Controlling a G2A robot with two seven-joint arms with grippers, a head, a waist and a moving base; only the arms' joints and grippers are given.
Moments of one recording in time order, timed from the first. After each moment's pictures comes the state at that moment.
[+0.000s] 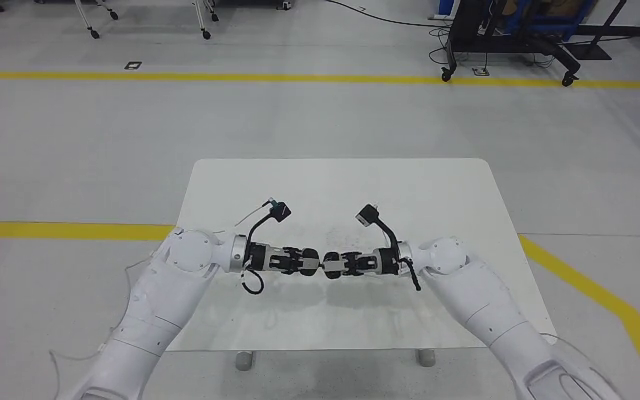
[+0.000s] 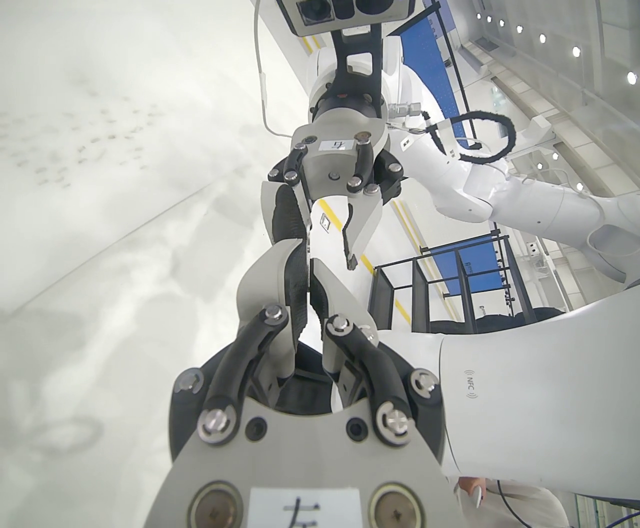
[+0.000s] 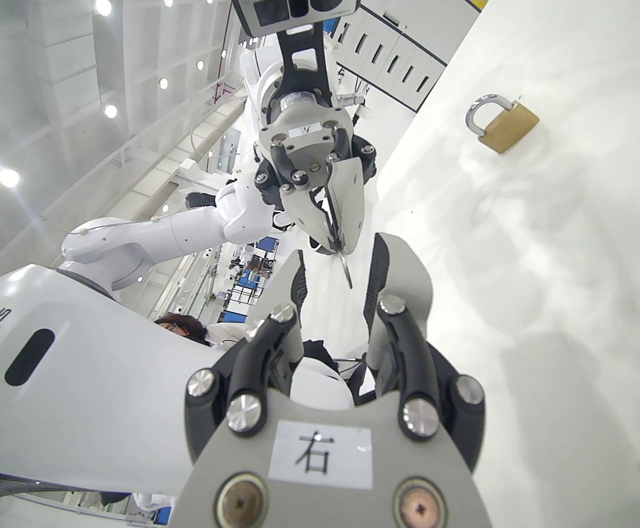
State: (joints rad) left arm 1.02 -1.16 -1.05 -1.28 -0.15 -0.53 -1.28; right arm -1.01 -1.18 0.90 -1.10 0.41 -0.64 1.18
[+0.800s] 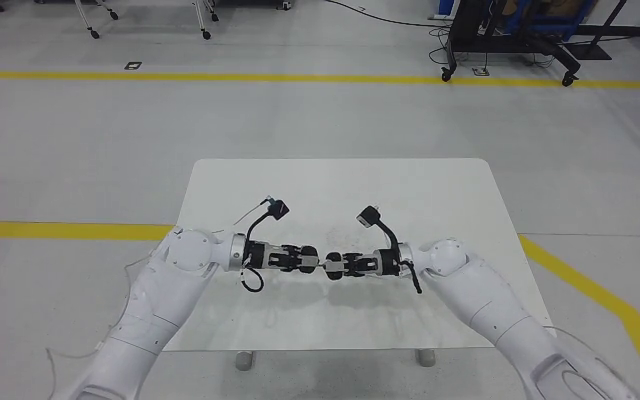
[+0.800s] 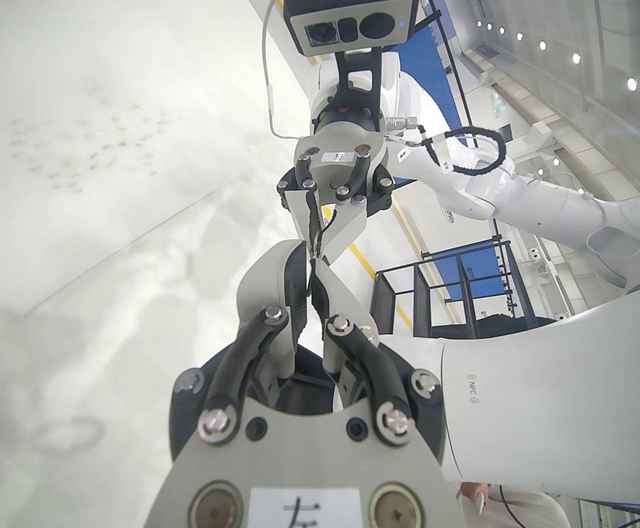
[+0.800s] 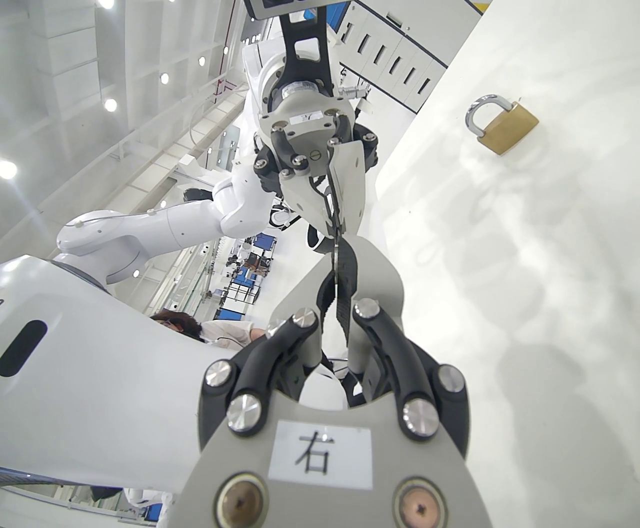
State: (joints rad) left arm 1.00 -1.14 -1.03 -1.27 -0.16 -0.54 -1.23; right arm -0.97 -1.14 0.77 -1.08 0.49 -0.72 1.10
